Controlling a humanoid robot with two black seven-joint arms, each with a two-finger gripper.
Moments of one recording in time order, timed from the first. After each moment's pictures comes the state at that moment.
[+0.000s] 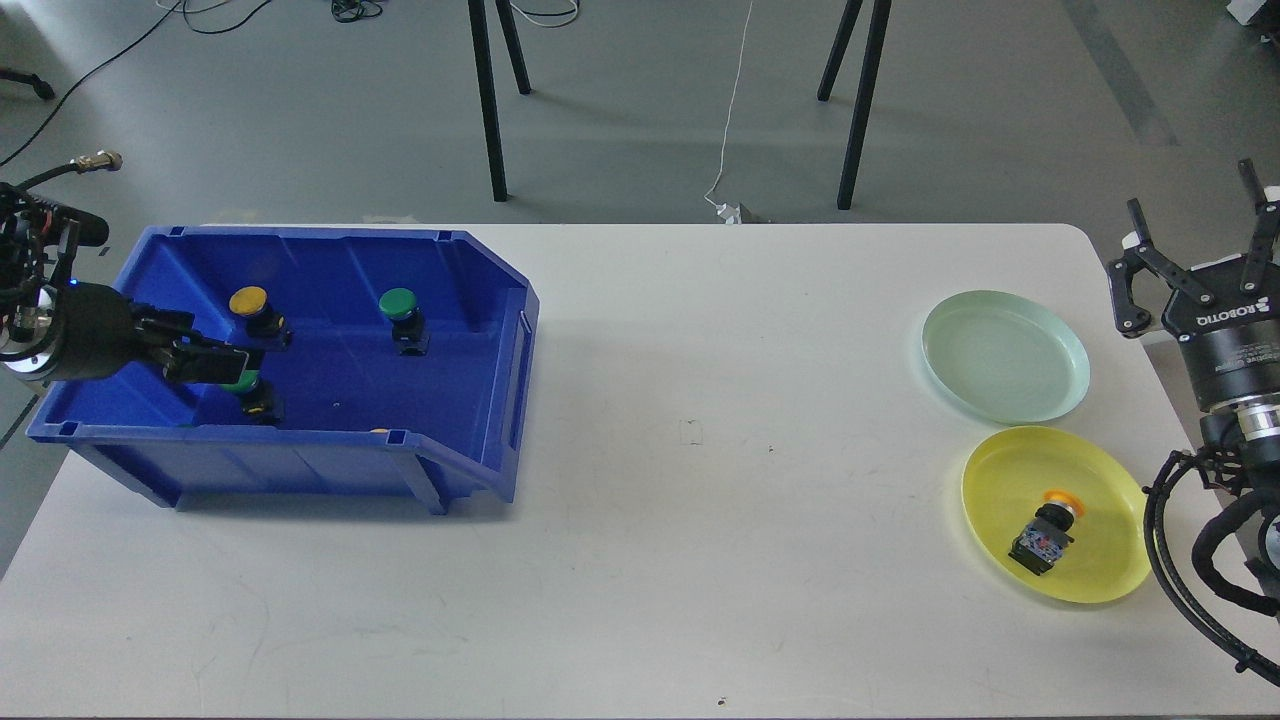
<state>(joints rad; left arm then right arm) -0.94 0.95 -0.26 -0.98 1.85 -0.49 -0.49 0.15 -0.65 1.12 1.26 0.12 0.49 0.49</state>
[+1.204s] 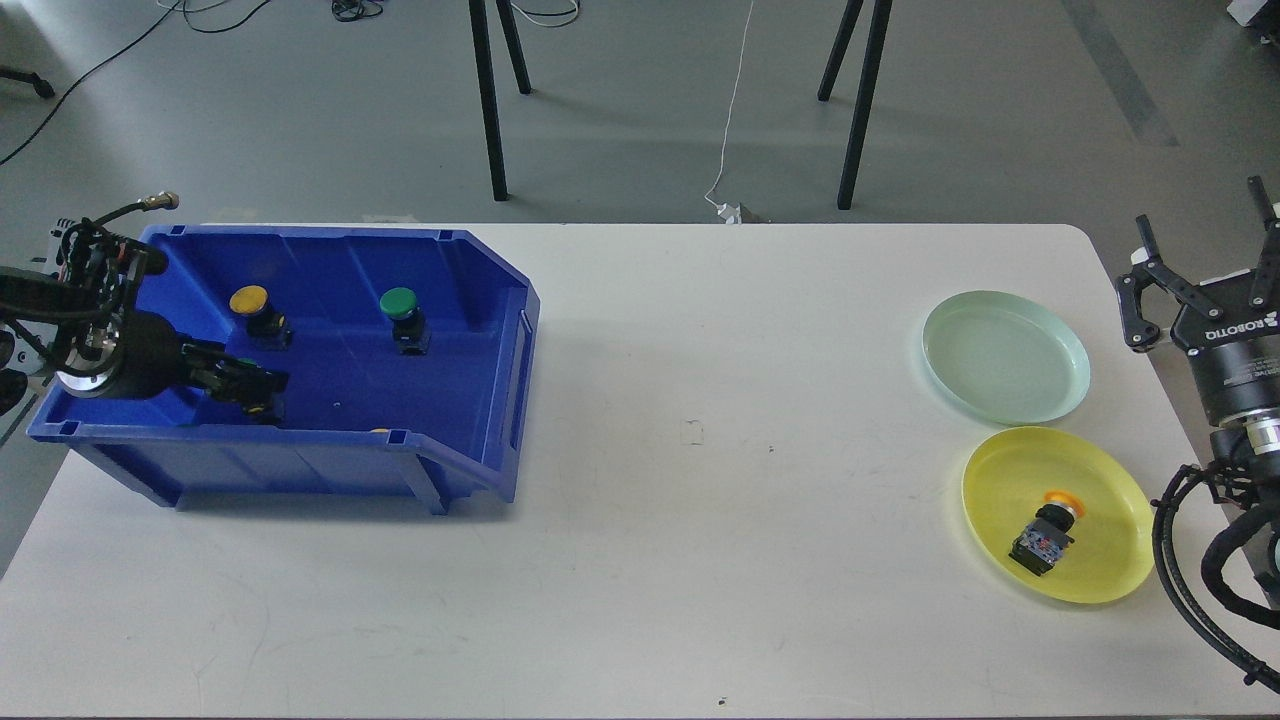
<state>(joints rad) -0.92 0.81 -0.23 -0.81 1.87 -0.49 -0.49 0.13 -0.66 1.12 1.26 0.12 0.49 0.49</state>
